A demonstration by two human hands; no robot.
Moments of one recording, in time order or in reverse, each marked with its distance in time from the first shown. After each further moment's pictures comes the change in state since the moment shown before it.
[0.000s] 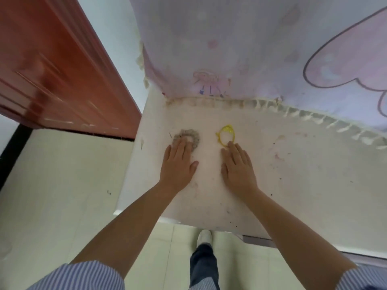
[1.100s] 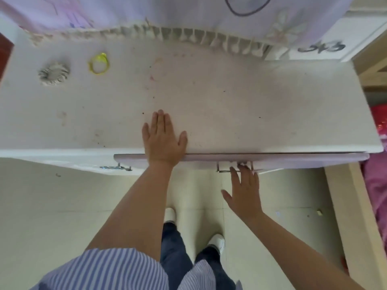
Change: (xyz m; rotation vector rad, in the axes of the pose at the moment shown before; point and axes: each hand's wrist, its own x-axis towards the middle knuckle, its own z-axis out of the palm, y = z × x) left_hand -0.084 0.278 0.128 0.048 0.008 -0.174; right_hand -0.310 0.249 0.007 -0.184 0.020 0.245
